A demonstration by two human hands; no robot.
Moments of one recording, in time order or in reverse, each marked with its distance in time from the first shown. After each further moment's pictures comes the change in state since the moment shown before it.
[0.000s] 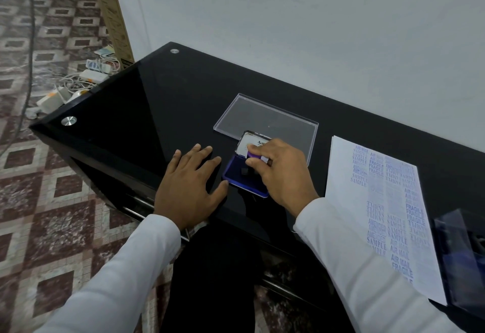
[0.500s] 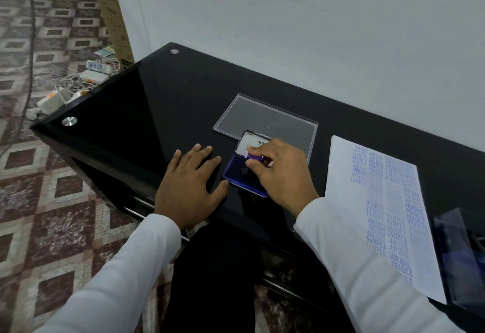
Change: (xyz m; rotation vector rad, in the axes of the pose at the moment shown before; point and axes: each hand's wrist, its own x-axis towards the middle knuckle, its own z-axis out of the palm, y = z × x) left_hand 0.000 0.000 0.002 0.014 -0.003 -0.003; right_hand -0.003 -0.002 -0.001 0.024 0.029 0.000
